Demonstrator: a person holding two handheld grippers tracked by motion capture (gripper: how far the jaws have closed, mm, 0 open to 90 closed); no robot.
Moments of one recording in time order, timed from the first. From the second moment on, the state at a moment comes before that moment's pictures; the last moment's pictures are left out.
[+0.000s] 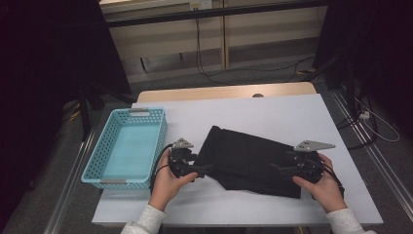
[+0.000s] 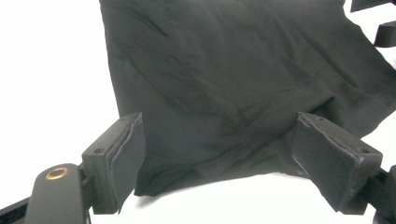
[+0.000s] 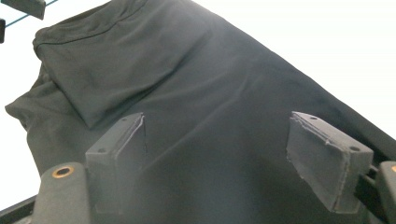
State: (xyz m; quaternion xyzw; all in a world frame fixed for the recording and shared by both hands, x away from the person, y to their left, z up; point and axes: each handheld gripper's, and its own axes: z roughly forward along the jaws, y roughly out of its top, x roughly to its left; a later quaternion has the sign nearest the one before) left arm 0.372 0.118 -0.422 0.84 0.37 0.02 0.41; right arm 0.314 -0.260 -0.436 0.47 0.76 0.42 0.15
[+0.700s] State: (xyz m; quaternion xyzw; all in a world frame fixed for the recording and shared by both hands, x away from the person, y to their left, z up) left arm 0.360 0.124 -0.427 0.84 0.36 0.02 0.41; right arm 0.321 -0.230 -0.439 0.45 0.78 0.41 0.15
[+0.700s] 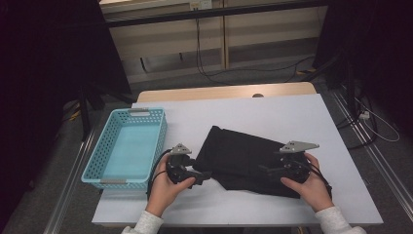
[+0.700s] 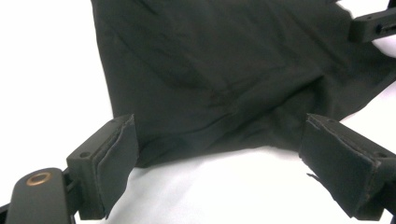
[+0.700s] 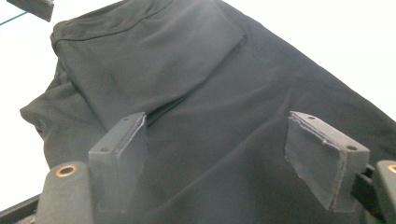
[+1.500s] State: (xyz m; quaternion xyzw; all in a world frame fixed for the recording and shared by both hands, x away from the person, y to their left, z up) left arm 0.356 0.127 -0.427 0.84 0.36 0.02 0.40; right arm 0.324 -0.196 -0.446 0.39 0.81 0.41 0.12
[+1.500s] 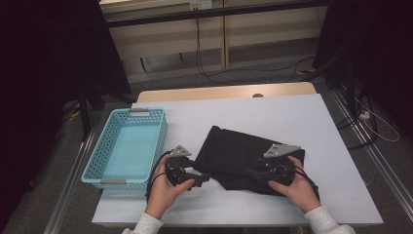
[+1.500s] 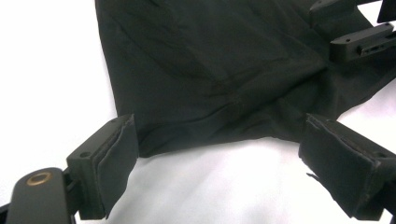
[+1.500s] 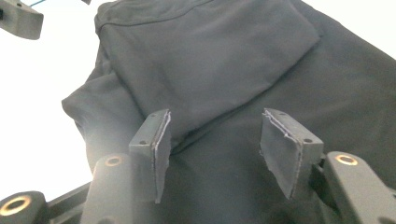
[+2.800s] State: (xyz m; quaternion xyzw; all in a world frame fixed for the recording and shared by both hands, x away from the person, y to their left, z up) left arm 0.356 0.131 -0.431 0.84 0.37 0.02 0.40; right arm 0.325 -0.174 -0.454 0.35 0.84 0.39 0.13
